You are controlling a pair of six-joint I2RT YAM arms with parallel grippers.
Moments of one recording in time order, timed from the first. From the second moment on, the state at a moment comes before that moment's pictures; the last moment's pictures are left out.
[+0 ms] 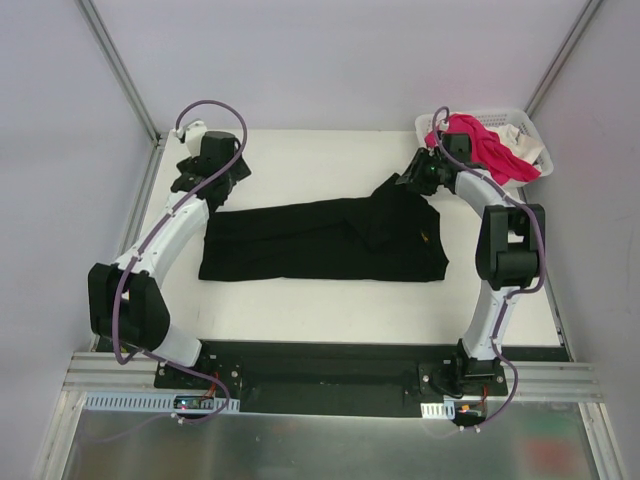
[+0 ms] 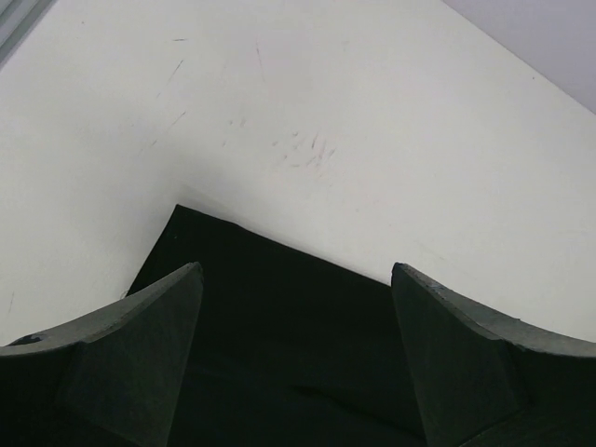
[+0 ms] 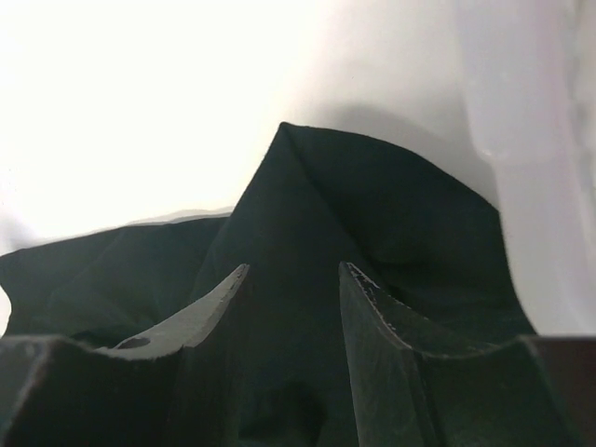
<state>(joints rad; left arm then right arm) -0.25 1.50 1.28 -0.43 -0.50 -0.62 0.09 1.99 1.50 -0.32 -0.35 0.47</state>
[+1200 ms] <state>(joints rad) -0.22 1.69 1.36 -0.47 -0.07 -0.36 0.25 1.67 1.02 -0.12 -0.40 0.60</state>
